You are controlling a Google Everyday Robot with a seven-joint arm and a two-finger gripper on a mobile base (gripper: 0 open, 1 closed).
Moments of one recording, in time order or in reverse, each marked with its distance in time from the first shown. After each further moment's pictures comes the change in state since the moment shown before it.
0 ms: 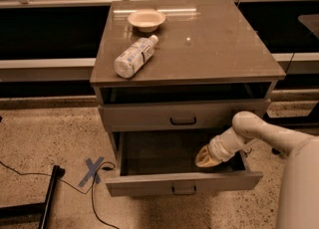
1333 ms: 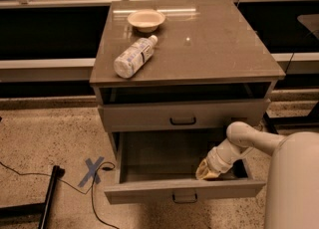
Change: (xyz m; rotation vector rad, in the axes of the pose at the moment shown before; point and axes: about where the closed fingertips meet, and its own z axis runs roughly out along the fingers) arm 0.021 0.033 0.043 -0.115 0.038 0.082
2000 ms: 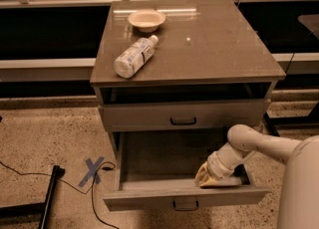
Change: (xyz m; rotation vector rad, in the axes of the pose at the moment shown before) arm -0.022 0.039 -0.008 -0.039 -0.023 -0.039
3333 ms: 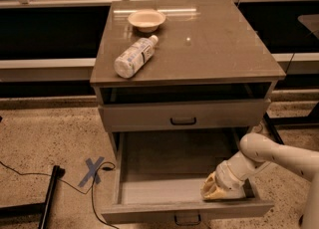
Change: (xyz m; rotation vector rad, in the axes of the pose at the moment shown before) arm -0.007 0.052 -0.012 -0.026 -0.071 0.099
